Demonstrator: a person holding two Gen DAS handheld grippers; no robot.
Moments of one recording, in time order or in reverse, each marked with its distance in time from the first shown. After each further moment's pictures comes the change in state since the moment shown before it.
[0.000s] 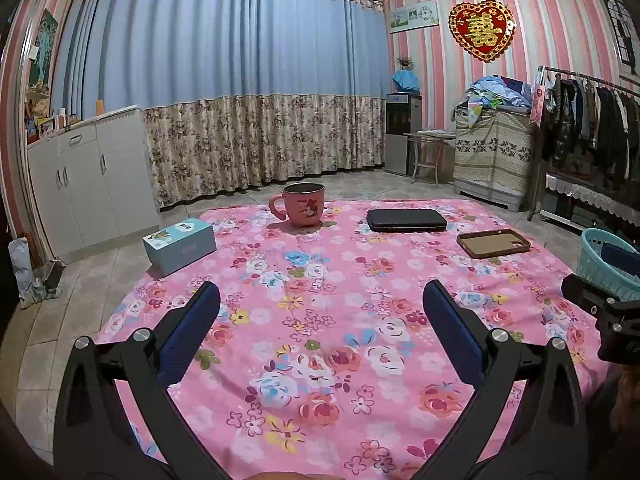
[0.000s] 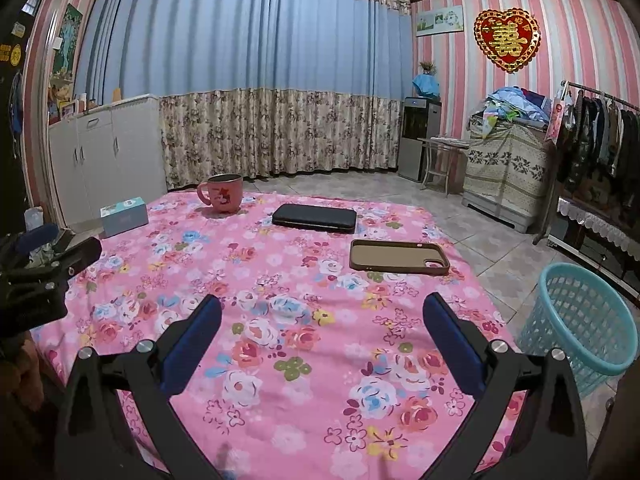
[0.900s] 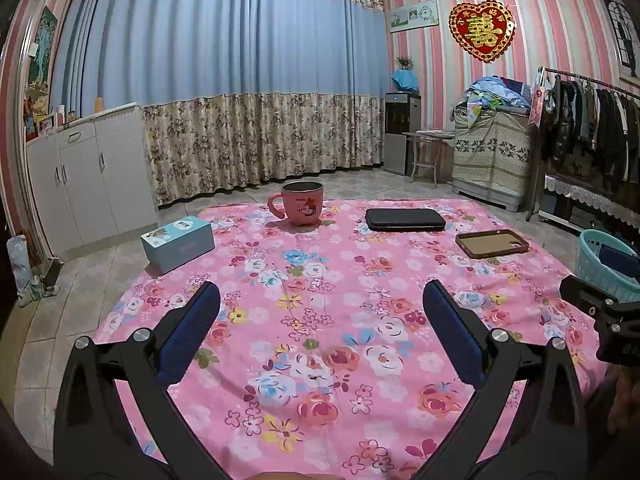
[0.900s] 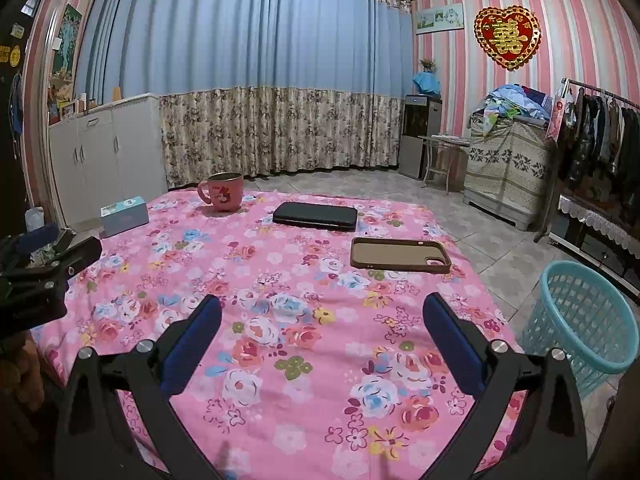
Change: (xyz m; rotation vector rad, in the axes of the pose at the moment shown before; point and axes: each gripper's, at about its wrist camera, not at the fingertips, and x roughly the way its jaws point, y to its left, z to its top) left arm -0.002 0.000 0.002 -0.002 0.003 -0.007; right arm 0.002 -0.002 -0.002 0.004 0.007 0.005
